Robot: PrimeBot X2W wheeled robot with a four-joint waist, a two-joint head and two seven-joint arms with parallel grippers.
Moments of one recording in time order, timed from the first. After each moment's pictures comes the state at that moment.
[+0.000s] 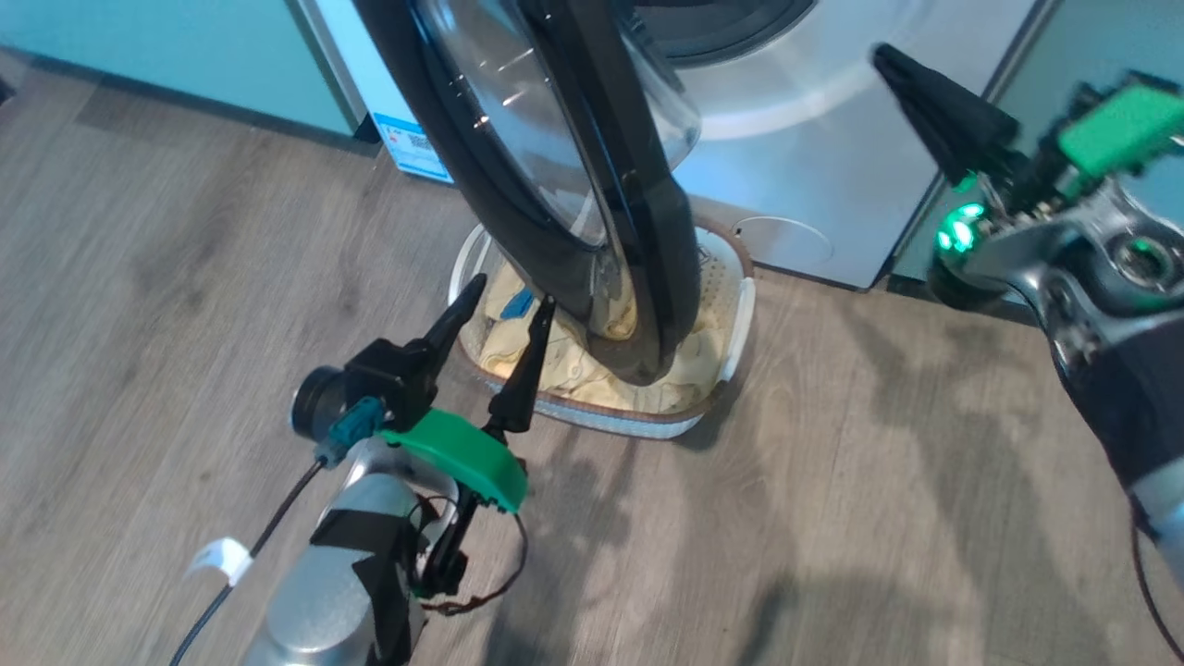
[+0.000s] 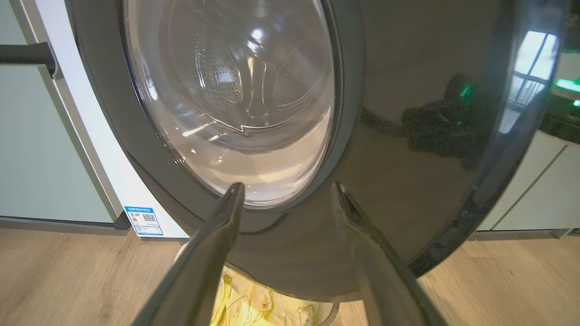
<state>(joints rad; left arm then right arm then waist) -0.34 0.03 -0.21 0.30 -0.19 -0.13 -0.26 -0.92 -0.20 0.55 0.60 2.07 0.13 0.33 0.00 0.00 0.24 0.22</state>
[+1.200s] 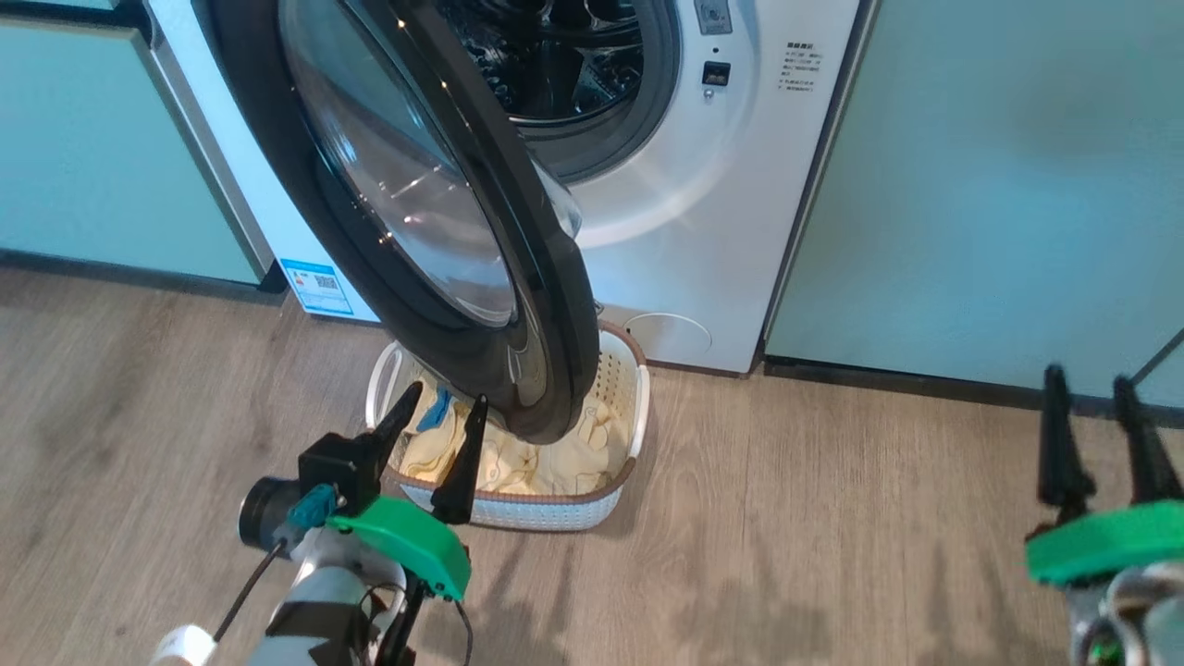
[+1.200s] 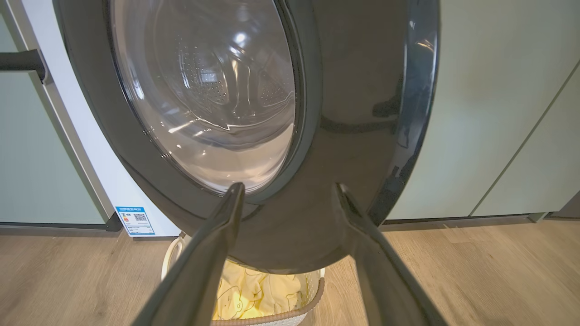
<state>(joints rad) -0.18 0.06 -0.12 0.34 -0.17 -0.13 -0.26 -0.19 -0.15 0.04 0.32 0.48 0.13 -0.25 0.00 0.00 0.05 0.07</state>
